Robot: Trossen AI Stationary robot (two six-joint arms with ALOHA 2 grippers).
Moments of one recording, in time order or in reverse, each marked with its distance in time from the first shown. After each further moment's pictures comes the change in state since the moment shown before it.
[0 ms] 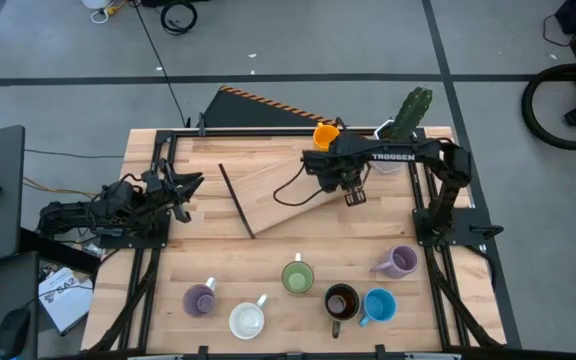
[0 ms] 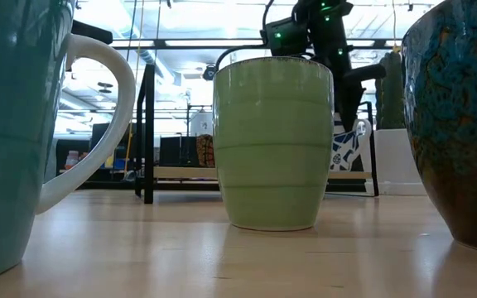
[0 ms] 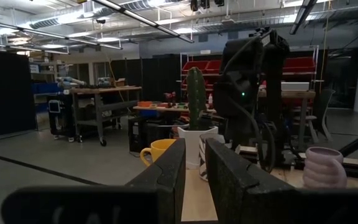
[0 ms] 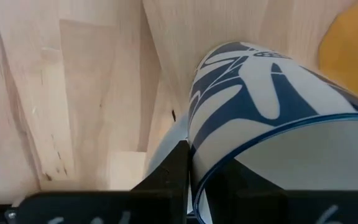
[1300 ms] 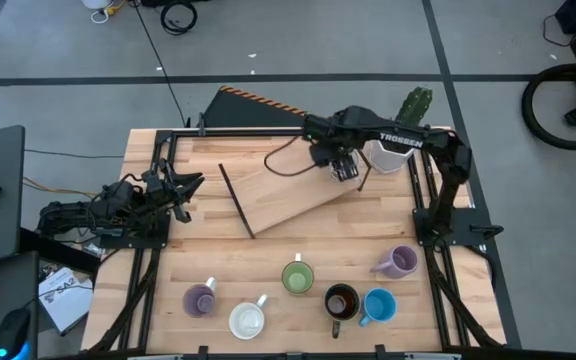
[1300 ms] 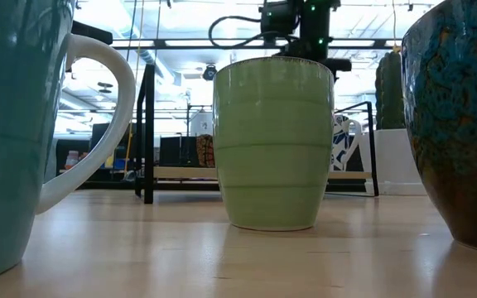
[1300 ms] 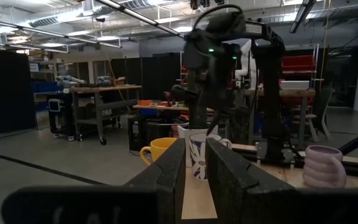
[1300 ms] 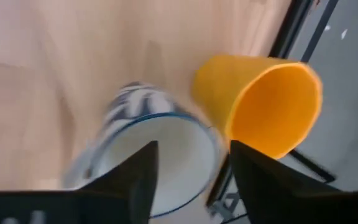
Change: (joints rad) left arm 0.000 0.000 0.000 -0.006 0.000 -0.003; right arm -0.127 0.004 0.222 0.096 0.043 -0.272
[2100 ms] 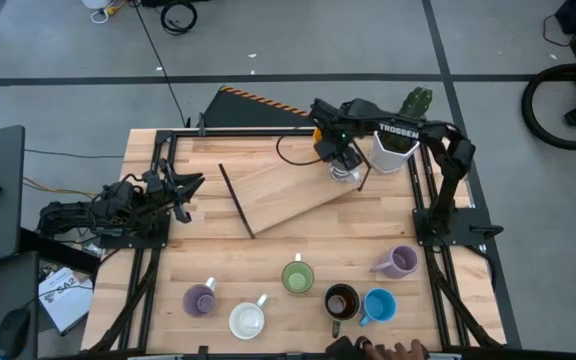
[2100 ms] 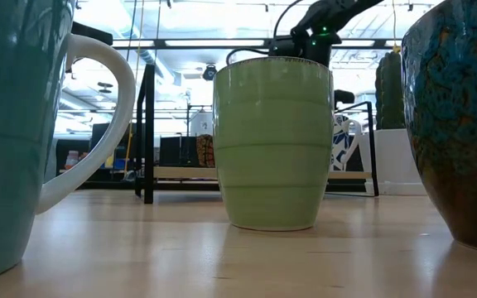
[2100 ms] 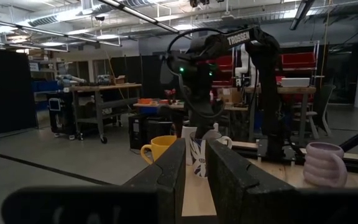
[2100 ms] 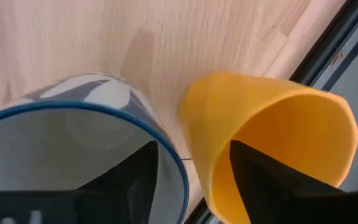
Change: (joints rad) left arm 0.000 0.000 0.000 -0.010 0.000 0.005; right arm -0.159 0.000 -0.176 0.252 -0.171 -0.426
